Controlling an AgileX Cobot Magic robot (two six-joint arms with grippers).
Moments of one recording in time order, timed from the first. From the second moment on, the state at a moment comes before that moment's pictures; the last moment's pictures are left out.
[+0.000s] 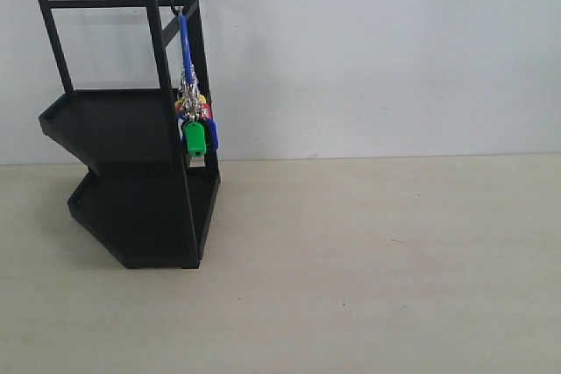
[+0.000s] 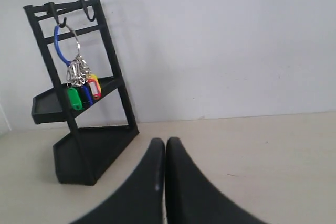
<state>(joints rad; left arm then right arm) 0.00 0.00 0.00 -0.15 0.29 0.07 0.25 0.04 -0.06 0.22 0.04 0.04</state>
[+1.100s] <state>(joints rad) 0.00 0.00 0.00 -0.15 0.29 0.07 0.11 0.01 0.00 0.21 0.31 -0.02</state>
